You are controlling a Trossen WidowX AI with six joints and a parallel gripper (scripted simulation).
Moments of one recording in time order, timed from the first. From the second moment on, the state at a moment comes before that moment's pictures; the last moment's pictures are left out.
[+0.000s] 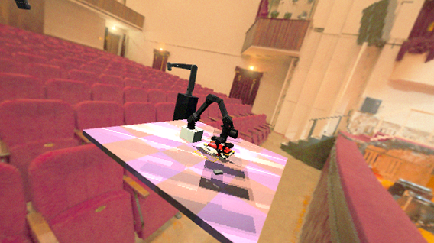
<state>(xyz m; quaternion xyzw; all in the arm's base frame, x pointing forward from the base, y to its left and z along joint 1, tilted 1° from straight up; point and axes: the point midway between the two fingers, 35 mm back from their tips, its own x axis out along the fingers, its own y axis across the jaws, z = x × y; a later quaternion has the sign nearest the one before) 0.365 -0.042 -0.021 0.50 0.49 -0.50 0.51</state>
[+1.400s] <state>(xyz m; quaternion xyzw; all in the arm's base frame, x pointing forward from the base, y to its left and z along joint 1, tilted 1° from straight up) 0.367 -0.042 -0.017 0.50 0.49 -0.50 0.51</state>
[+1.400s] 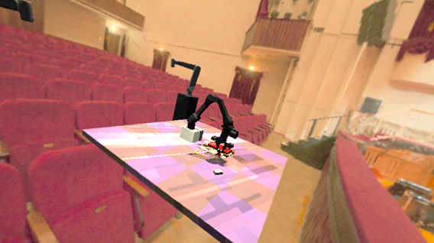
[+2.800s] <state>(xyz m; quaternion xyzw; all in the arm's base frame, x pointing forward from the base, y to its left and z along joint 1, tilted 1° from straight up) 0.364 -0.040 0.006 0.50 0.49 -0.50 0.51</state>
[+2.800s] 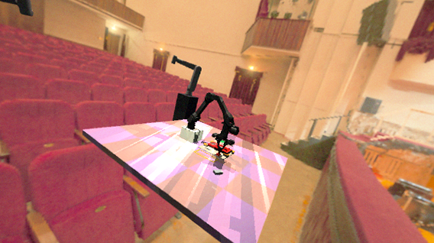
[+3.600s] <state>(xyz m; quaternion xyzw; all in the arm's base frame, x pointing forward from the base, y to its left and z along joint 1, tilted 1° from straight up) 0.356 -0.039 0.032 0.50 0.50 -0.50 0.51</state>
